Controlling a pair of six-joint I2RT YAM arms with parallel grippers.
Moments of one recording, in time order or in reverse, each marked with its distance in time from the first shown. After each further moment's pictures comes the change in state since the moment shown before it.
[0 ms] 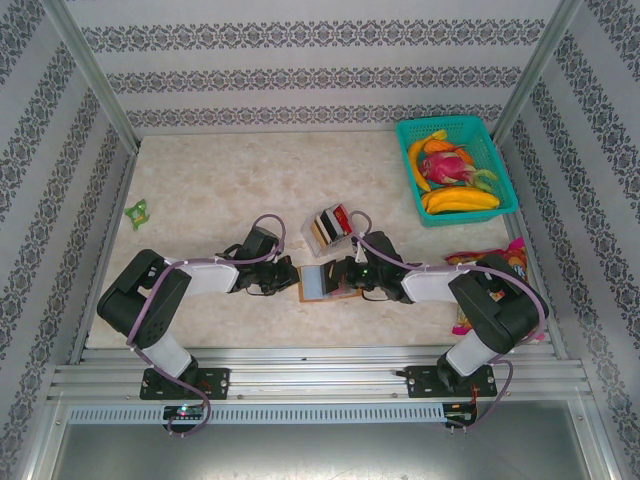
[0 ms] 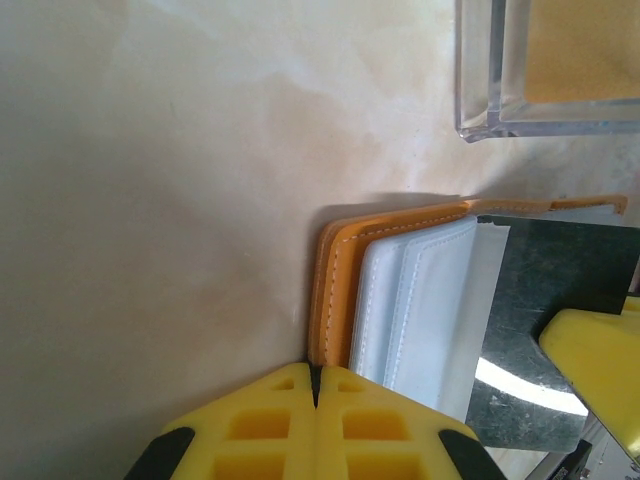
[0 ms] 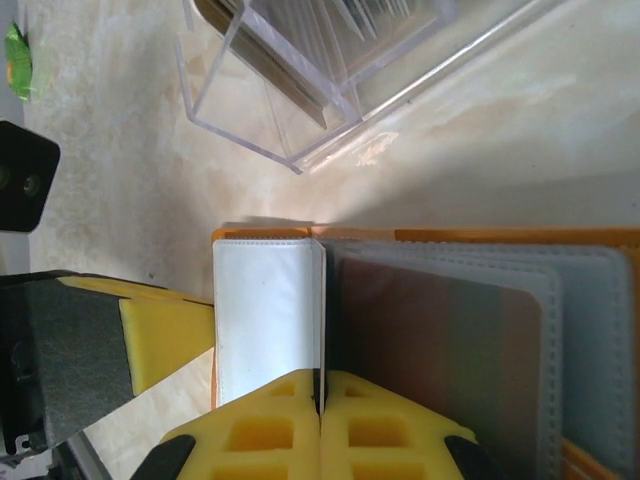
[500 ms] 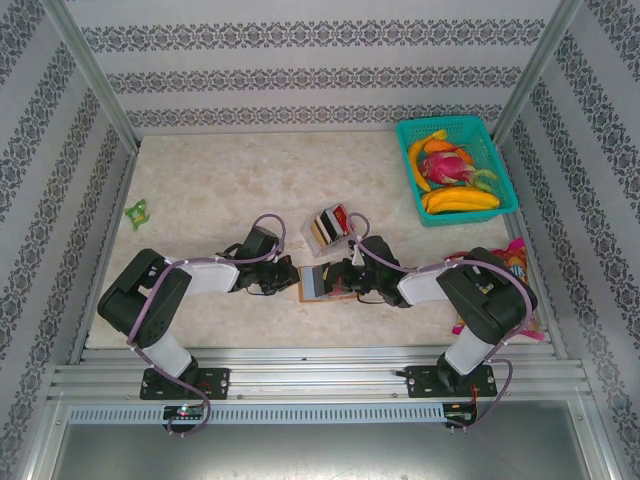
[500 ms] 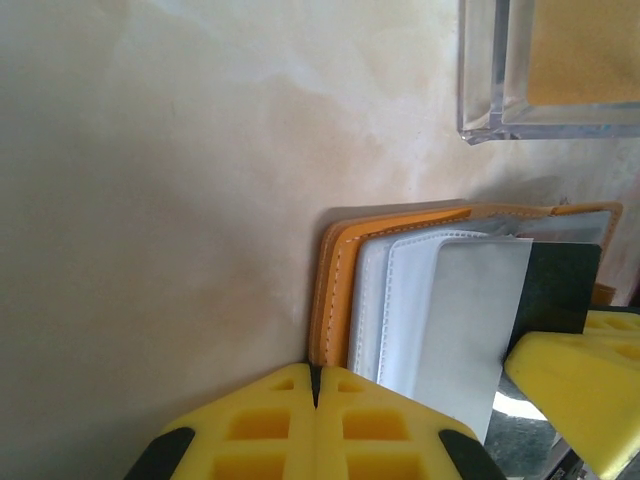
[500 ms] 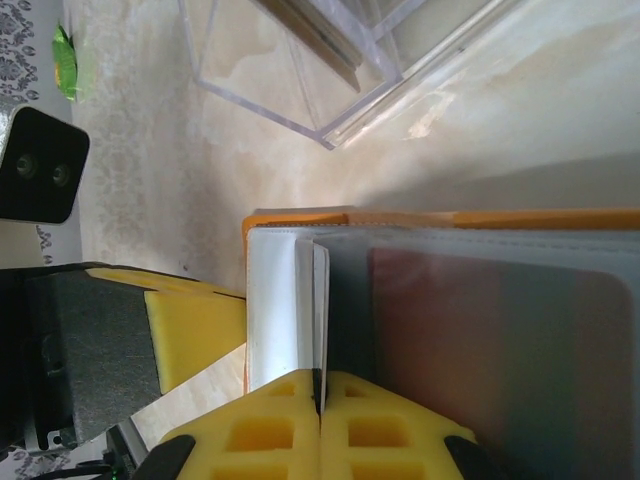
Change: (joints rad) left arm 0.000 0.005 0.007 -0.007 0.001 -0.007; right arm 0.031 0.074 -0.025 0.163 -0.044 0.095
